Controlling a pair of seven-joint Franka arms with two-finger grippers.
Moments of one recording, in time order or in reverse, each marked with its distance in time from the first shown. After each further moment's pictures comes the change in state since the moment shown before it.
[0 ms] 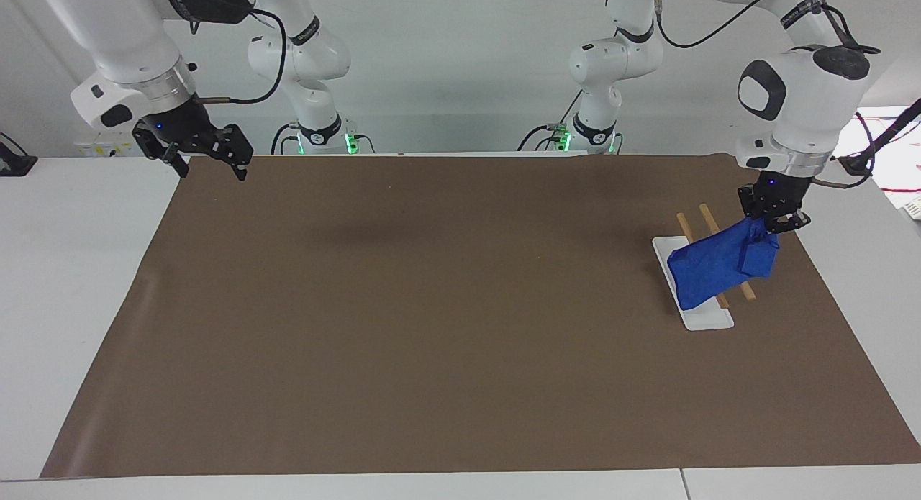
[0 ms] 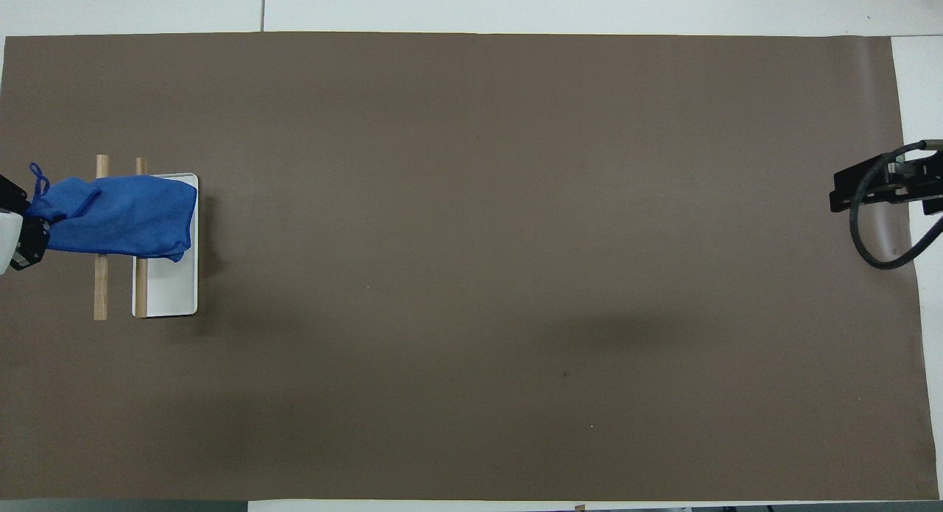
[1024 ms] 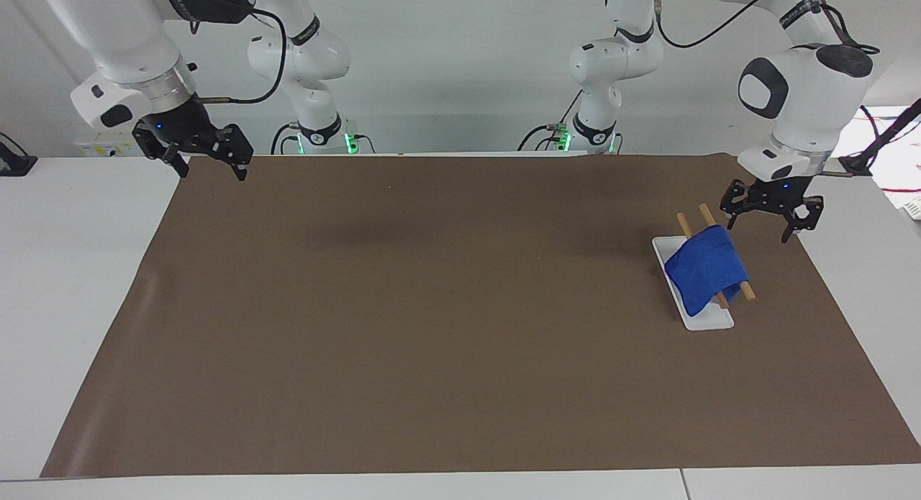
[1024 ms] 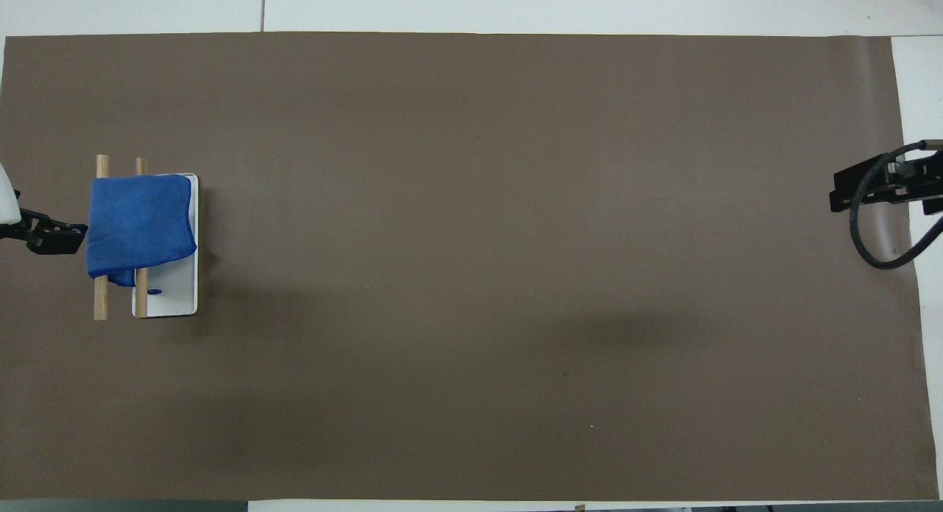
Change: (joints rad) left arm -0.008 0.000 -0.011 0.029 -0.071 -0.031 -0.665; right arm 0.000 0.000 0.000 0.000 0.000 0.000 0.000
